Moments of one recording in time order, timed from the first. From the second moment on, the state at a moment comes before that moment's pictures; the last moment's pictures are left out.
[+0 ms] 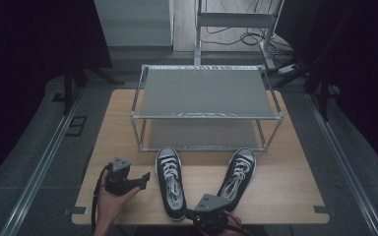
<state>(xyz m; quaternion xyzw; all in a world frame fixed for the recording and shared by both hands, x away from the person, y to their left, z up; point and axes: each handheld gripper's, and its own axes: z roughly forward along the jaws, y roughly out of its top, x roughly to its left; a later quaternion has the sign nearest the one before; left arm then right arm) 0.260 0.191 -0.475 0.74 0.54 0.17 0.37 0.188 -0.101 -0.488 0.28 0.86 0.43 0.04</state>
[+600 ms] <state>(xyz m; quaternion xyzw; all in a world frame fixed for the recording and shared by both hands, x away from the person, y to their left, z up) 0.257 0.198 -0.469 0.73 0.54 0.16 0.38 0.199 -0.049 -0.496 0.24 0.85 0.46 0.02</state>
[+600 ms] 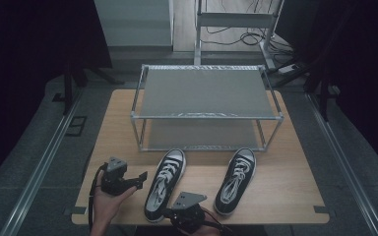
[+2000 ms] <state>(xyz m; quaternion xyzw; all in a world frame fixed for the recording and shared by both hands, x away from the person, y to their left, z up) 0.248 0.148 -0.448 0.79 0.47 0.09 0.38 0.218 -0.200 -0.448 0.36 0.78 0.50 0.11</state>
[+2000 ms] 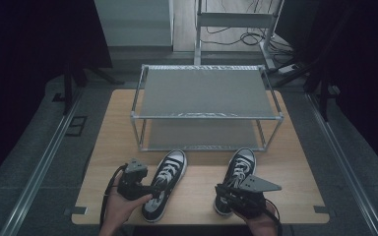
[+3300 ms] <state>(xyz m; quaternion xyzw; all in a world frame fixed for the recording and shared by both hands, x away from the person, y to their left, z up) 0.298 0.094 -0.487 0.84 0.51 0.05 0.19 0.220 -0.200 -0.454 0.36 0.79 0.48 0.12</state>
